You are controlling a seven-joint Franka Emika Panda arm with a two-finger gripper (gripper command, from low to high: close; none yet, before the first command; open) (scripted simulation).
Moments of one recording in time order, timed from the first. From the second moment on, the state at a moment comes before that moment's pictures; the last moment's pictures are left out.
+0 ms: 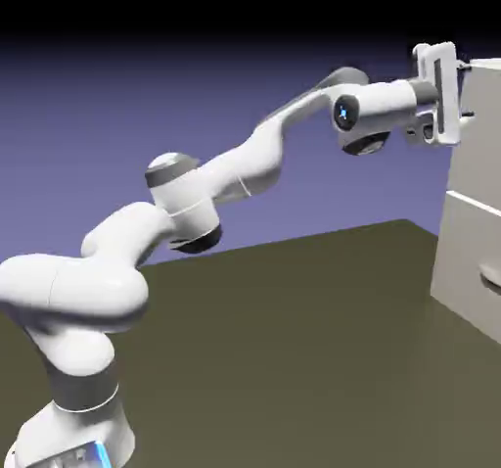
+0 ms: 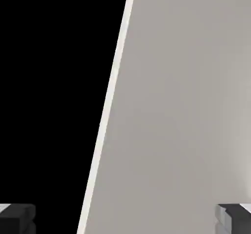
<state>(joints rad) -2.31 -1.59 1.22 -1.37 2.75 2.55 1.27</state>
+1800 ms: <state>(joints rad) -1.91 -1.75 1.25 -2.20 2.85 2.16 1.22</state>
